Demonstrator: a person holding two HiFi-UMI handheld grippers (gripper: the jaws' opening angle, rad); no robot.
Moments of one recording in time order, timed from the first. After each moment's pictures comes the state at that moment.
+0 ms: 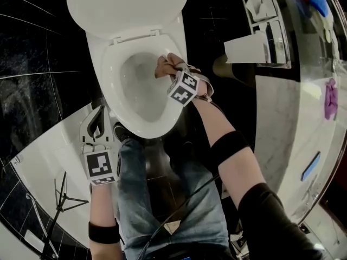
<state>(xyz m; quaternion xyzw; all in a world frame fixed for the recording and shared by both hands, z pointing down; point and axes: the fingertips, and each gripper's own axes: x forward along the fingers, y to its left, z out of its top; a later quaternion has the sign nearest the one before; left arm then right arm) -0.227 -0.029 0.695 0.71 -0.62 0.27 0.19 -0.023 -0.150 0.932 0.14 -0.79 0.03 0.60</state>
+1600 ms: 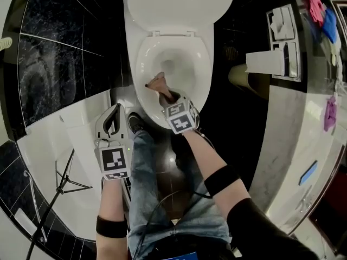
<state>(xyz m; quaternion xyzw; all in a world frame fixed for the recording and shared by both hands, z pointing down) -0.288 0.038 0.662 0.68 -0.65 0.25 0.21 -0.165 -0.020 0.841 0.23 -0.85 0.20 0.43</state>
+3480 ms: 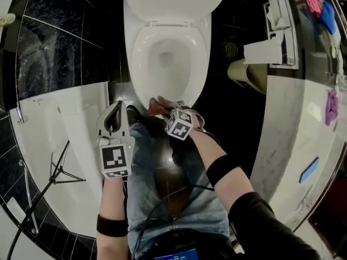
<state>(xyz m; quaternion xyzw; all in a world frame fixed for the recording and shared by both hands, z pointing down) -0.241 0.074 0.653 0.68 -0.66 0.24 0.20 -0.093 0.132 0.914 -0.07 -0.83 0.09 0.55</state>
